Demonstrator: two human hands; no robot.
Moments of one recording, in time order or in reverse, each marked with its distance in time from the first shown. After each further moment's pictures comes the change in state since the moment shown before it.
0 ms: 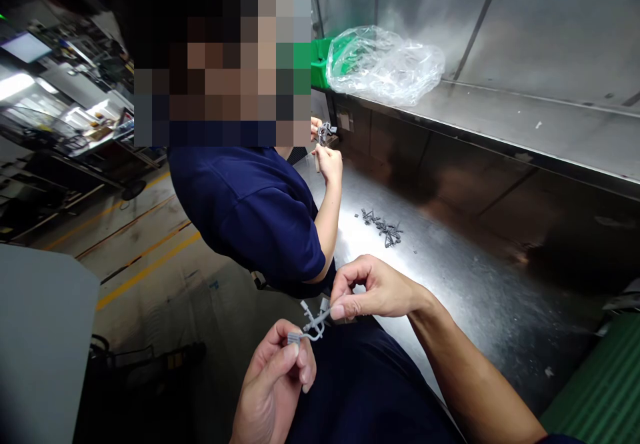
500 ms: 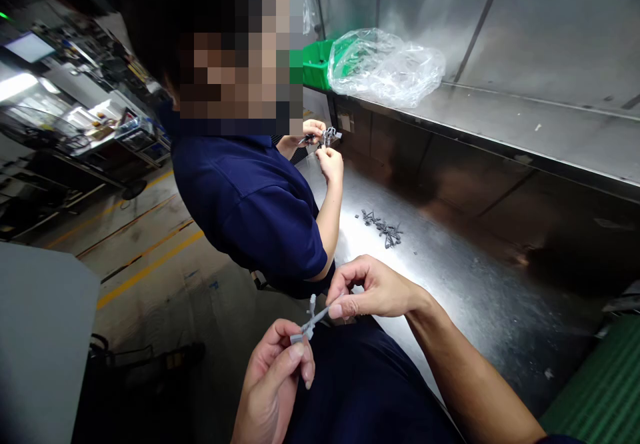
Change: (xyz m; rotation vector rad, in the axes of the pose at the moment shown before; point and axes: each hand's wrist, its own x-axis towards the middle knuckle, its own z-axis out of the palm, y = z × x) left_hand -0.002 -0.001 -0.001 0.115 0.015 0.039; right_hand 0.001 0.003 0.002 0.019 -0.005 0.012
